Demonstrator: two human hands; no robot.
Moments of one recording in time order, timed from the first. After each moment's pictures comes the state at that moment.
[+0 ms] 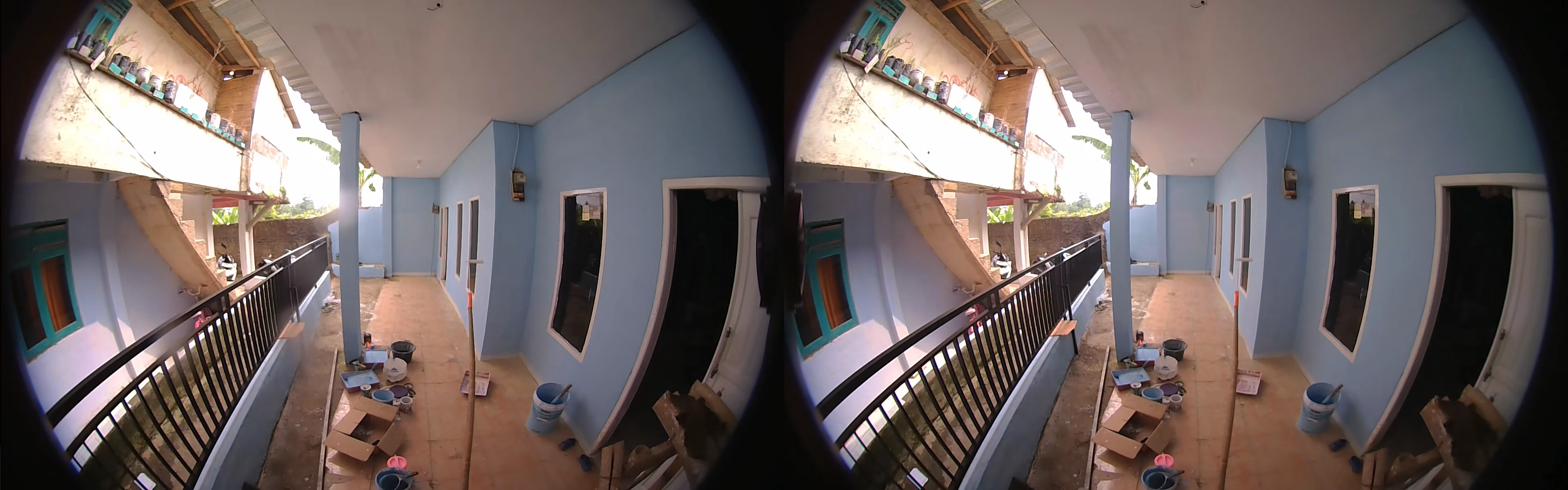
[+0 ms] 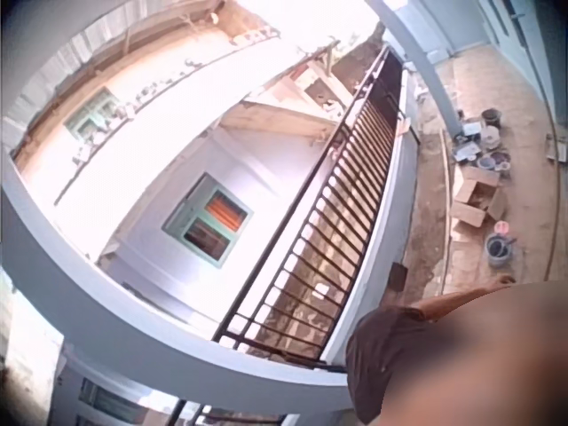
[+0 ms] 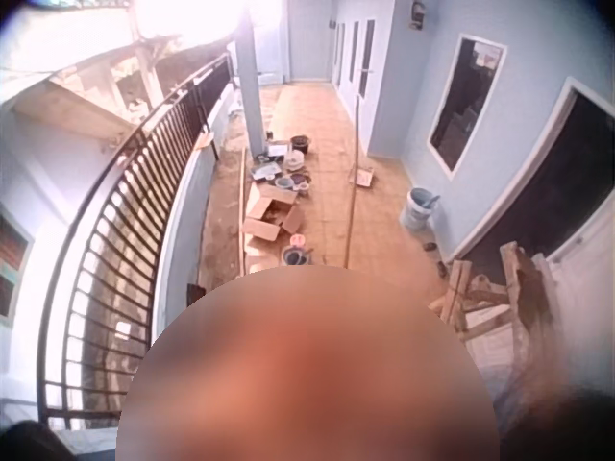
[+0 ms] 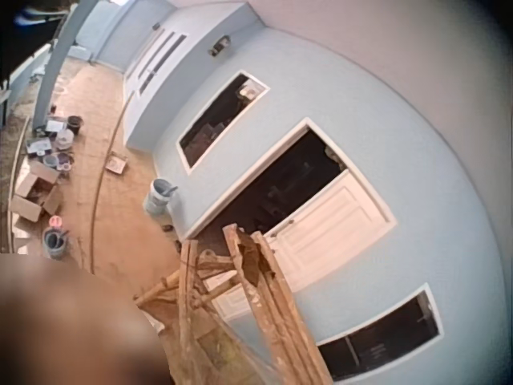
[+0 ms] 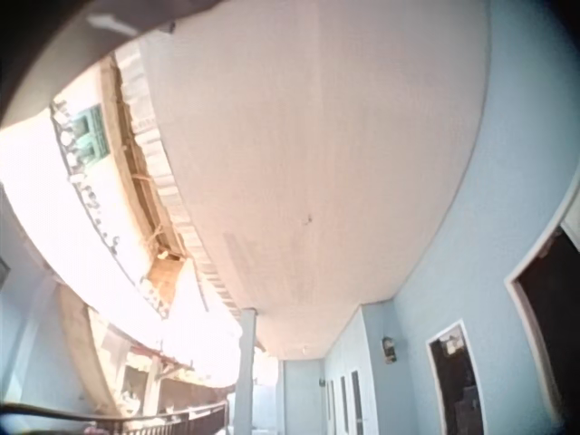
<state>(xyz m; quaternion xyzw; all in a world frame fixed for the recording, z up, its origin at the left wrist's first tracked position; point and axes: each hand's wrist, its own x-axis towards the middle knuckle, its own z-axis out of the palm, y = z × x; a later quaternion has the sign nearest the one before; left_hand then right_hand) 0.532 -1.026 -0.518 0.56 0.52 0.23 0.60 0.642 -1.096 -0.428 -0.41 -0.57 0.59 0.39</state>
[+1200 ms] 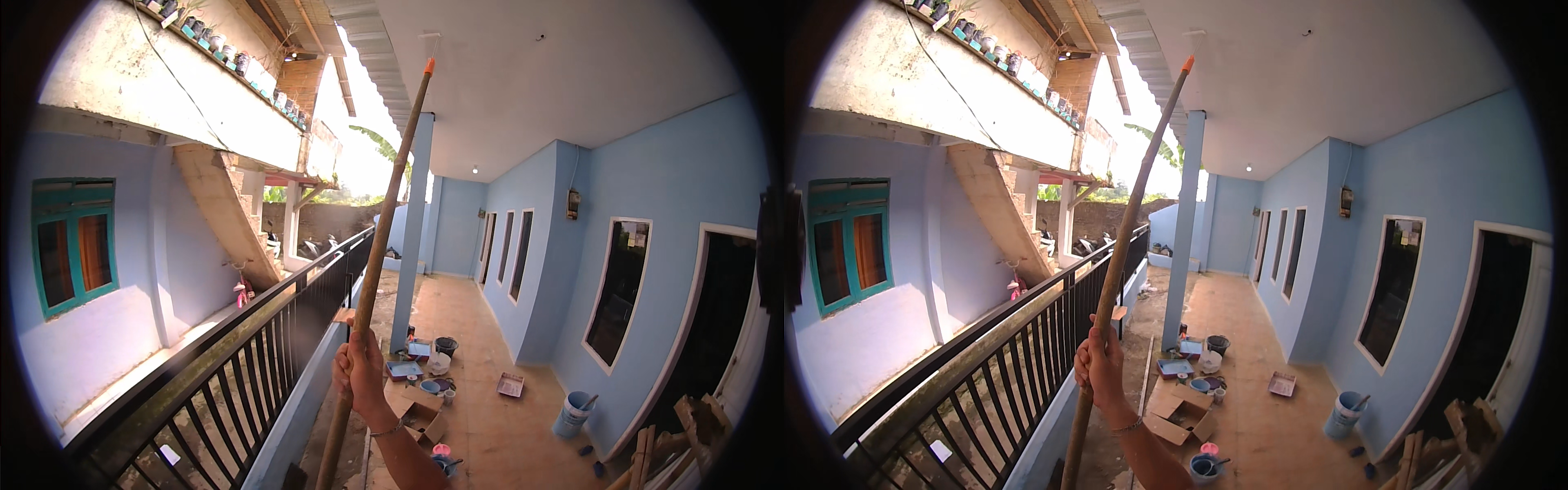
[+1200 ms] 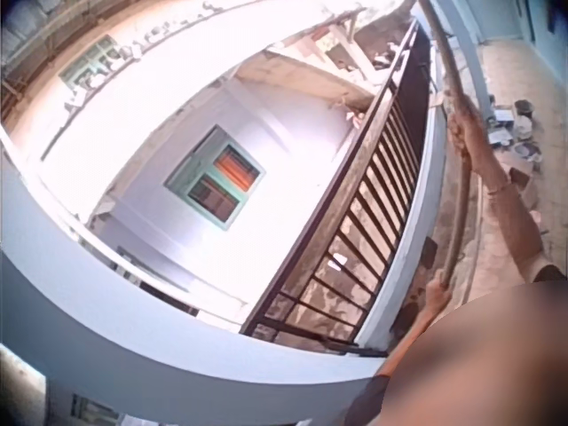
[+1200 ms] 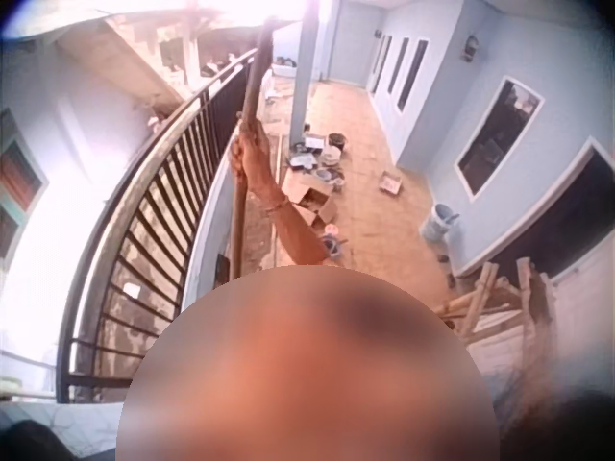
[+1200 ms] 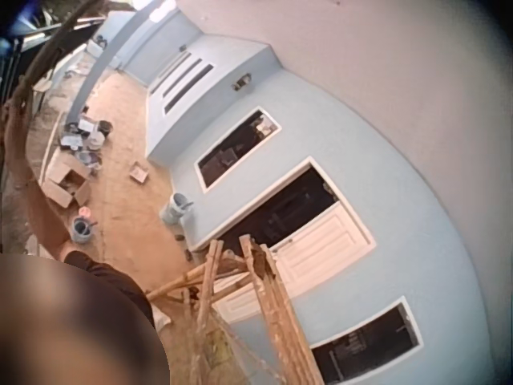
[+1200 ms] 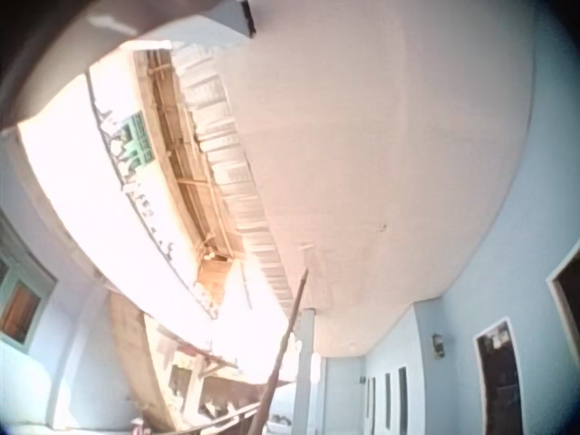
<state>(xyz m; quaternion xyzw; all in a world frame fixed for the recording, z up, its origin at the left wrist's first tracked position) 0.223 -1.401 -0.432 0.41 0.72 0.56 0.06 0.232 -1.169 -0.115 0.04 -0.51 0.72 0.47</state>
